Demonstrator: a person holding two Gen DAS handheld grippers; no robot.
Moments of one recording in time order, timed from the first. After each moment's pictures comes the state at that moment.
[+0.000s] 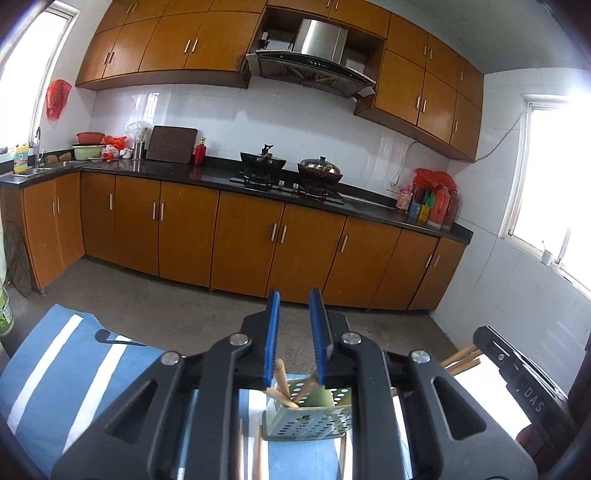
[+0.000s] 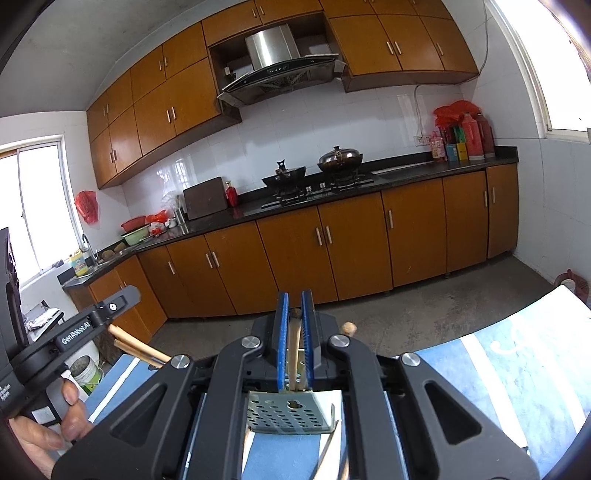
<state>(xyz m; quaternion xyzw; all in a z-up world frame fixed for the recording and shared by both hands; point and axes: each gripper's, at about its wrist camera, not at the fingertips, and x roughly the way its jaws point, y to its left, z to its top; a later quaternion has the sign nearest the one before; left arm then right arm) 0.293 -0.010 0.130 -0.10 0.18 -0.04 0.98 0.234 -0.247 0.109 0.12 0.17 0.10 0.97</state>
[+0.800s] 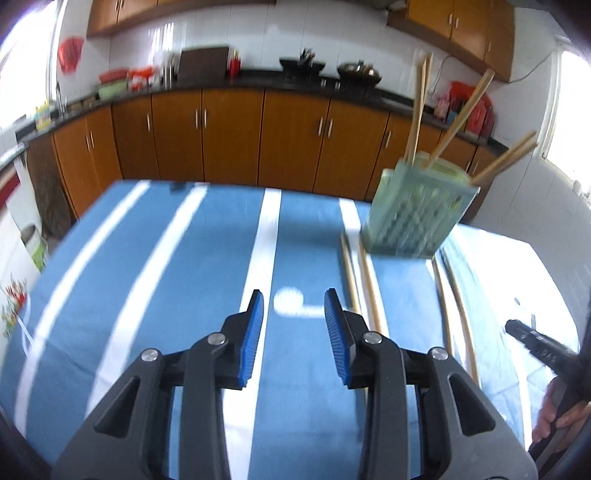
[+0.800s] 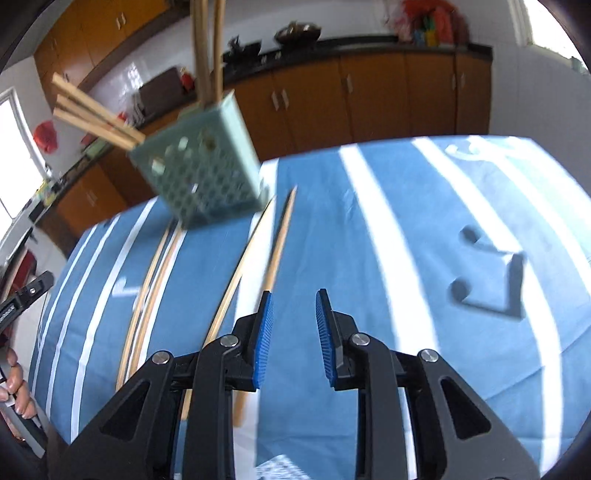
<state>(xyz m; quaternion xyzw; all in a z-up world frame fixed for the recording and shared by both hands) 0.179 0.062 -0.020 -0.07 0.37 0.00 0.93 0.179 -0.247 -0.067 0.11 0.43 0.08 0.89</state>
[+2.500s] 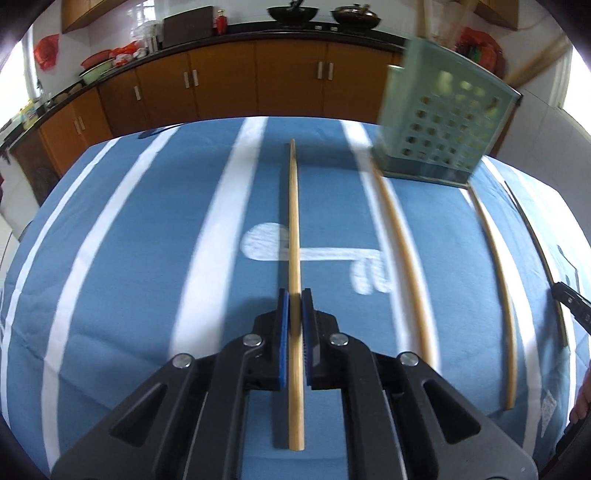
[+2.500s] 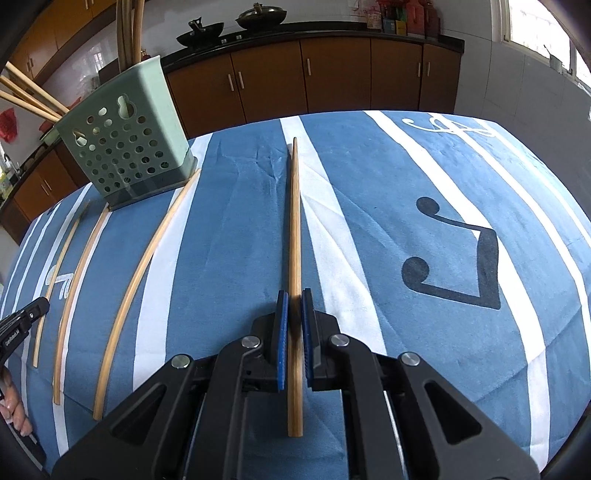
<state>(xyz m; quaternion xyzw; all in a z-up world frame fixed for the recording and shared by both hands) 0.220 0.034 -0.092 -0.02 0.45 0.03 0.89 0.187 -0.279 -0.094 0.08 0.44 -0.01 0.90</state>
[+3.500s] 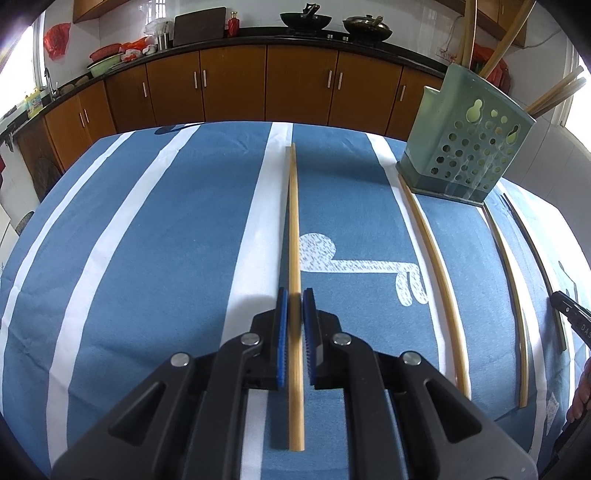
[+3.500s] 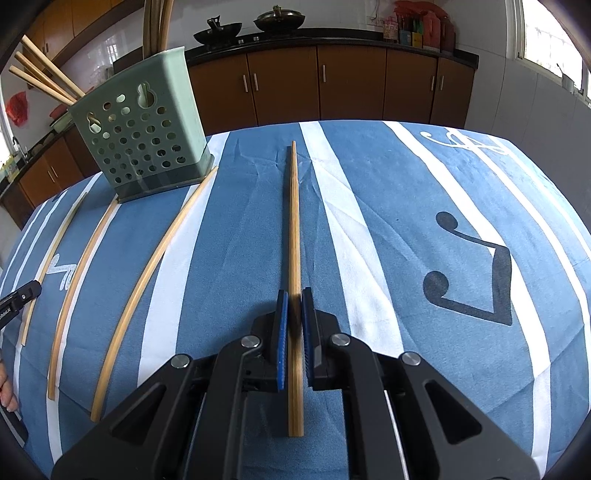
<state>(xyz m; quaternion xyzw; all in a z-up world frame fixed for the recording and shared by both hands) 0.220 0.062 -0.094 -0.04 0.43 0.02 0.90 0.187 -0.270 -0.096 0.06 0.42 0.00 0.90</state>
